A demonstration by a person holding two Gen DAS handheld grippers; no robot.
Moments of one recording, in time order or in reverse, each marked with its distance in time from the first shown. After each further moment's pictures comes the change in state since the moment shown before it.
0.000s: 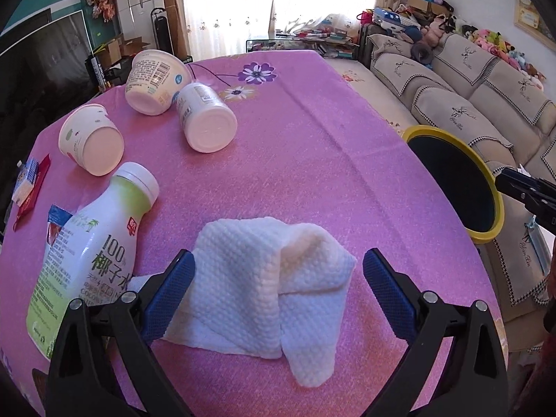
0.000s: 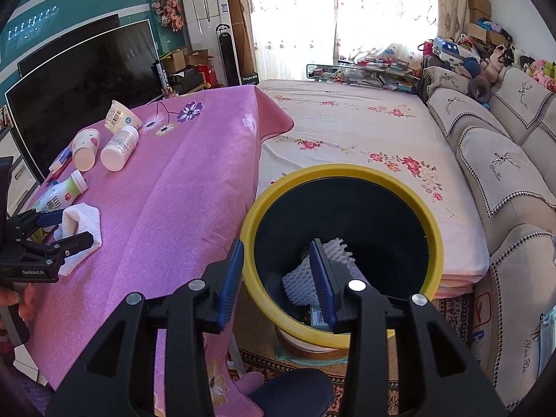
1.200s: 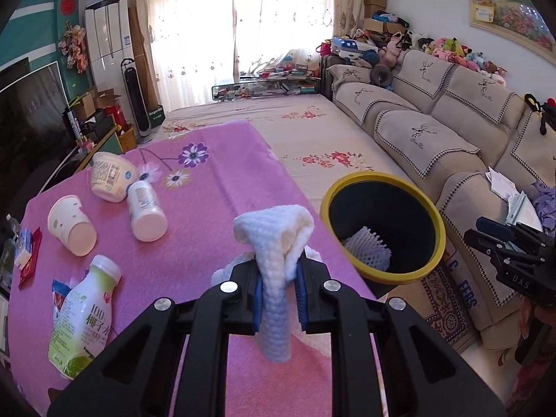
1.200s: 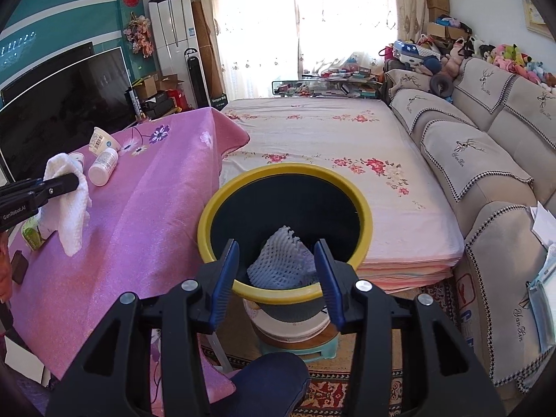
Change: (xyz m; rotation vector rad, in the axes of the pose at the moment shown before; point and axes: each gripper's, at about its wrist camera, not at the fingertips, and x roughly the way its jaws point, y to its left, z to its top) left arm -0.076 -0.095 0.043 0.131 -0.179 -0.094; right arm -0.064 -0.041 -0.036 0.097 -0.089 -0.103
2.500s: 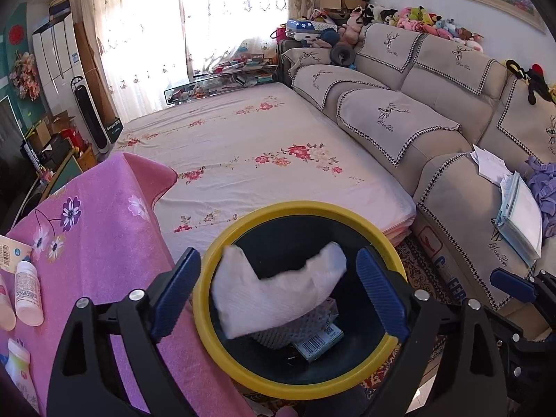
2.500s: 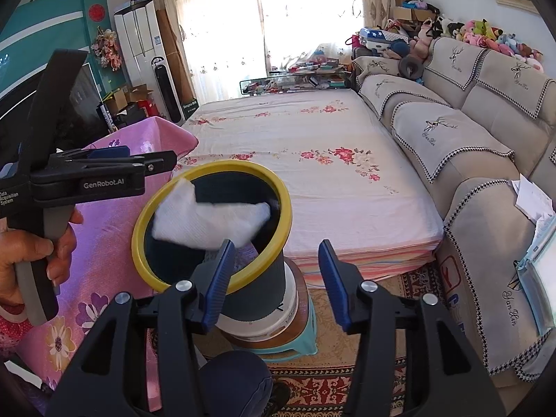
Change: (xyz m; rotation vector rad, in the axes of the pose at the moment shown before) left arm 0.136 -0.155 0.084 0.123 0.047 -0.074; right arm 0.007 -0.084 -0.008 0.097 0.009 -0.064
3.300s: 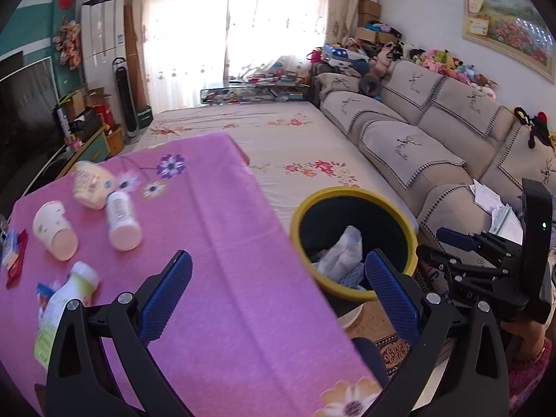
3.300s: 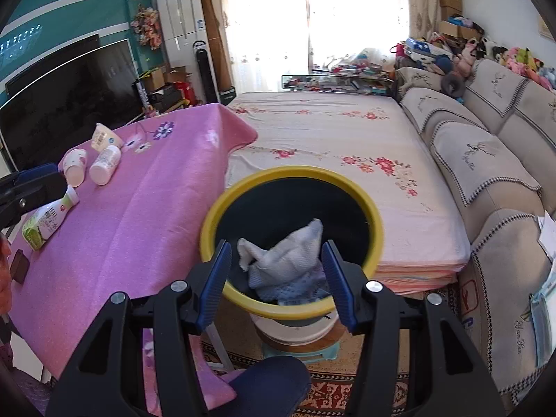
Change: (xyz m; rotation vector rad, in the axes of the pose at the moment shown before) left arm -0.166 0.129 -0.097 -0.181 -0.072 0.040; right arm 0.011 0.101 0.020 -0.144 0.029 0.120
